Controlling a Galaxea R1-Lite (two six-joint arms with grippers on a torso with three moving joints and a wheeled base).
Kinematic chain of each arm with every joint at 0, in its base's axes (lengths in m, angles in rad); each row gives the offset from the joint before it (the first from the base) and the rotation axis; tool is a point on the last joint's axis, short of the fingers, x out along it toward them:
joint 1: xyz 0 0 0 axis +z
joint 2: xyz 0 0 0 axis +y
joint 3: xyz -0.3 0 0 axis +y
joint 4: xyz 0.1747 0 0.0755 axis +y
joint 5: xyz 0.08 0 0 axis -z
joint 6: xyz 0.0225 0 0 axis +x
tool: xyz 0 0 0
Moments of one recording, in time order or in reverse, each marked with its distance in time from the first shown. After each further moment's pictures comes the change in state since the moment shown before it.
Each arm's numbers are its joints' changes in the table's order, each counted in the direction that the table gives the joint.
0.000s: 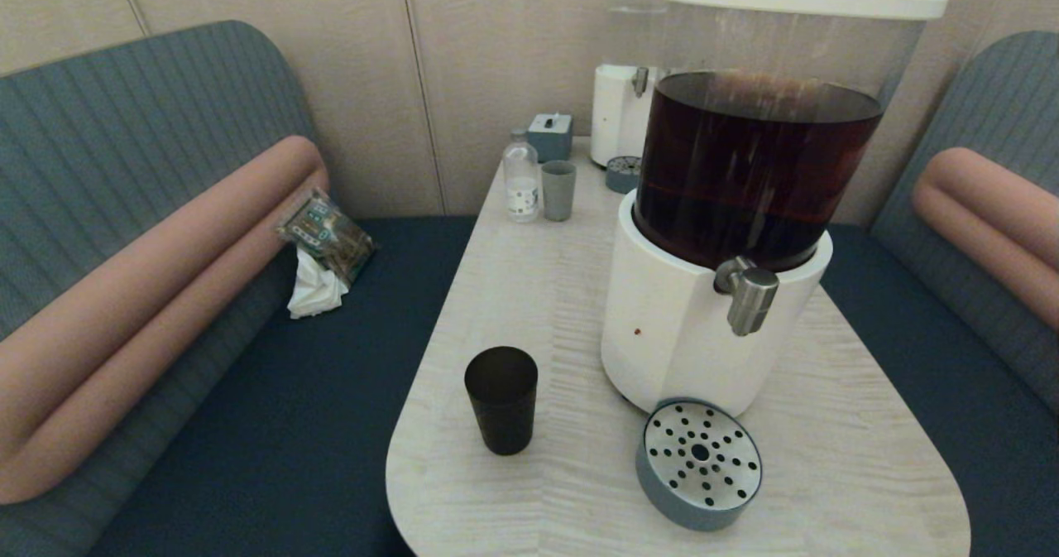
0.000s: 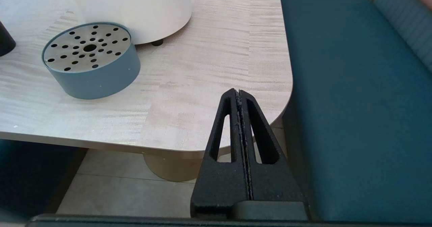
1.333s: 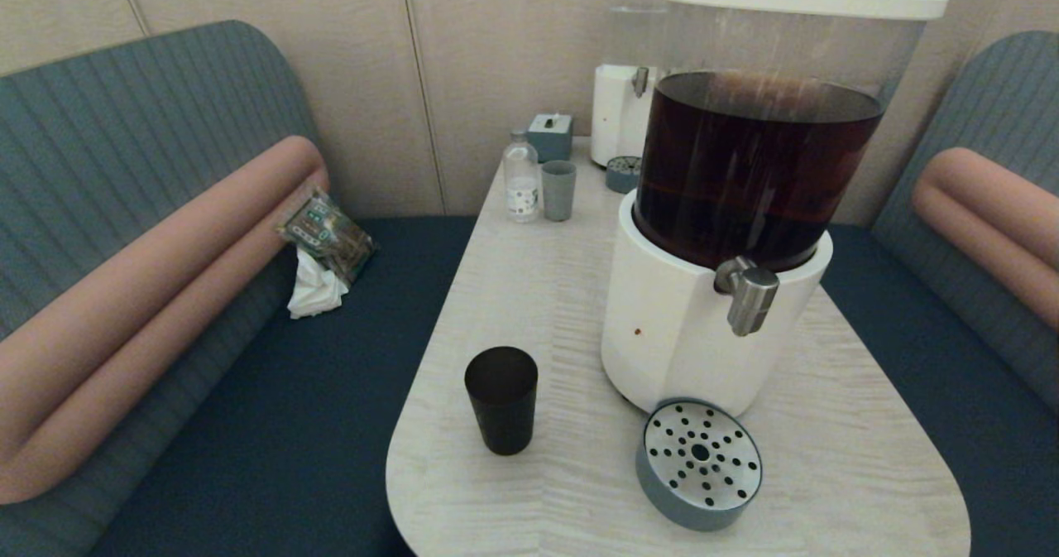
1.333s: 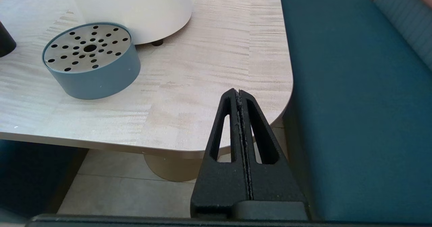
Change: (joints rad) left arm 0.000 0.001 -0.007 0.016 0.024 0.064; right arm 0.000 0.000 0.000 0.000 0.000 0.002
